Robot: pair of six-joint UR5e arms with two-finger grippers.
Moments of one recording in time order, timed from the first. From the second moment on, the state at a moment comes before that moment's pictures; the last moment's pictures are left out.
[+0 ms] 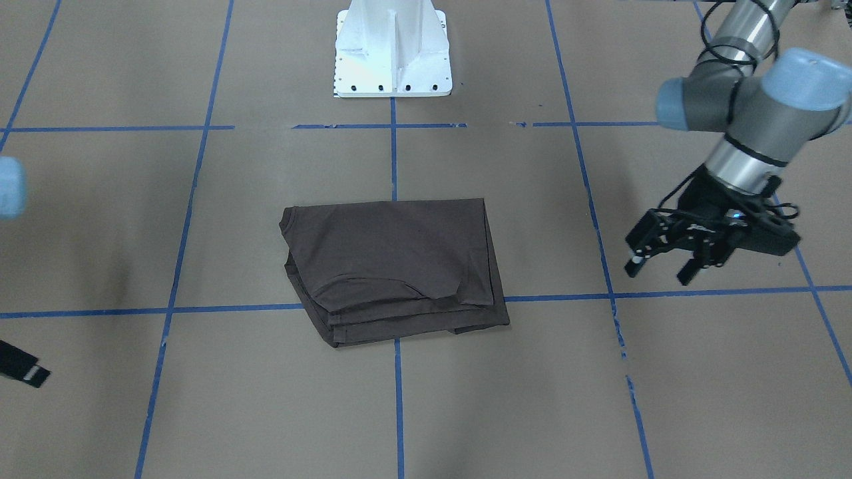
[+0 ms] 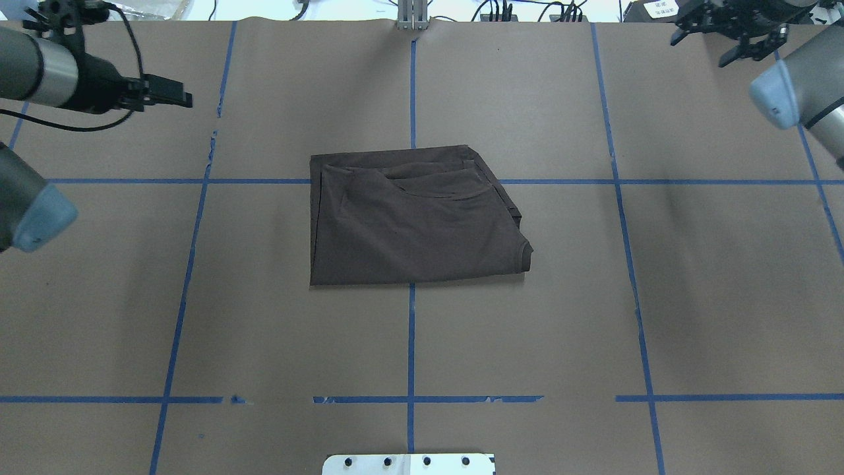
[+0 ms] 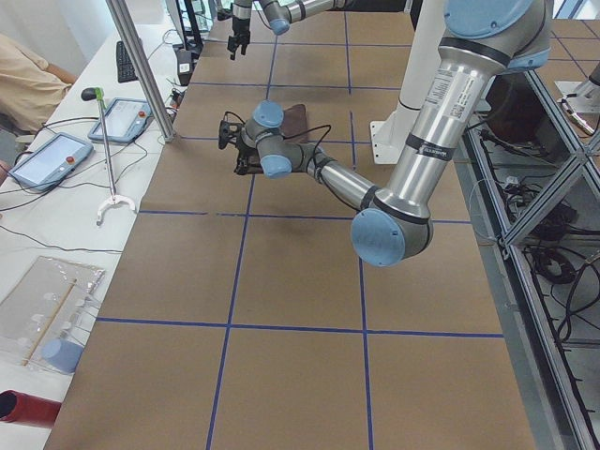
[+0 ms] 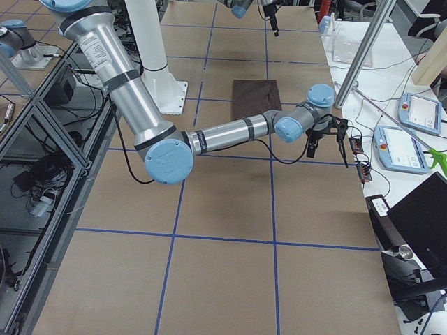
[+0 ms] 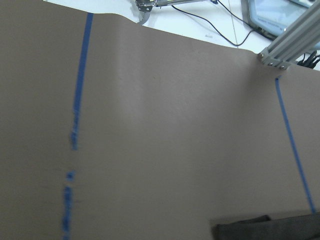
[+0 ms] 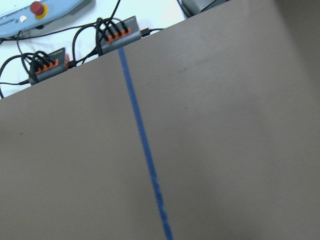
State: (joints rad) left arm -1.09 -1.85 -1.63 -2.28 -2.09 -0.86; right arm 1.30 -1.07 1.32 -1.22 2.31 0.88
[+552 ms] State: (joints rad) left arm -1.48 -1.77 -1.60 -1.94 -2.26 -0.10; right arm 1.57 -1.18 1.33 -1.57 2.33 0.03
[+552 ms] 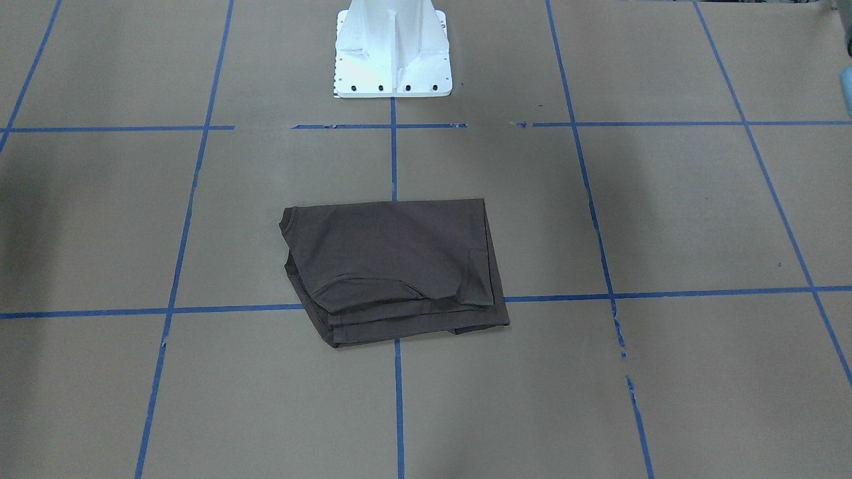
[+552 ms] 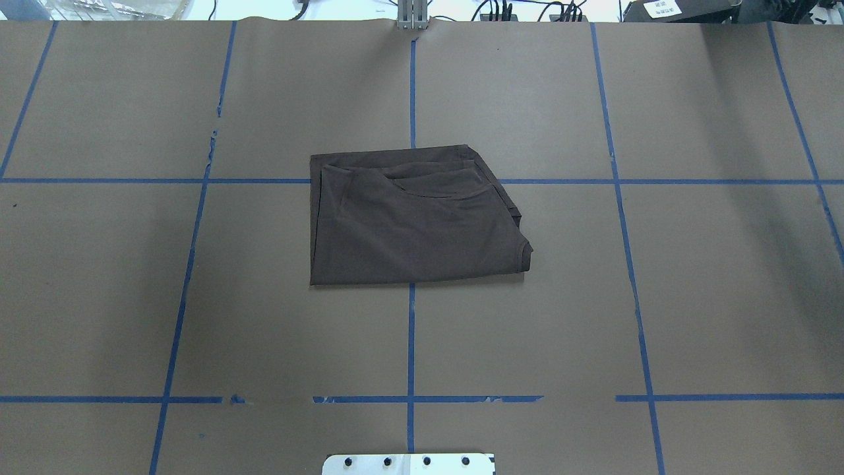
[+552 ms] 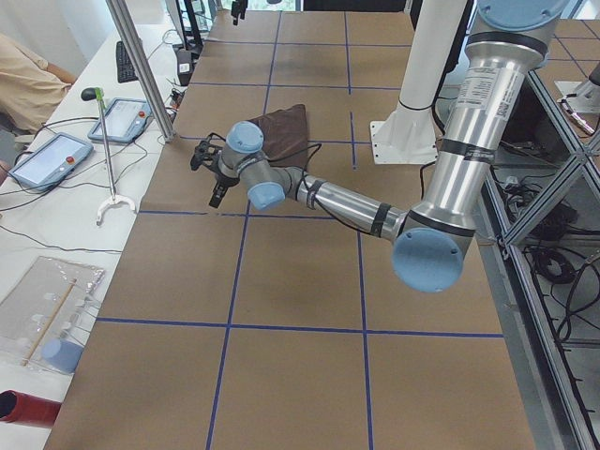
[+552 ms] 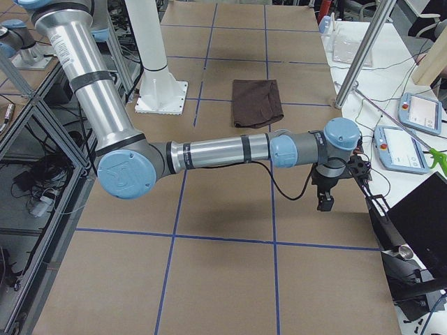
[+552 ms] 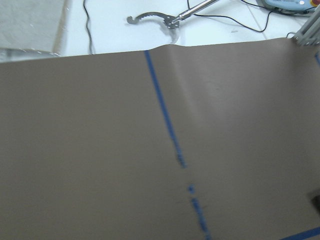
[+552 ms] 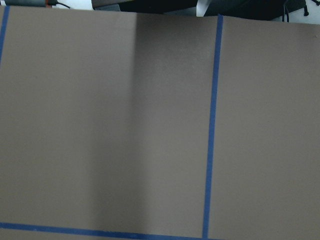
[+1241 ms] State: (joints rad) left arm -1.56 -1.64 -1.80 -1.51 -2.29 0.03; right arm 1.64 -1.24 1.33 -1.64 2.36 -0.04
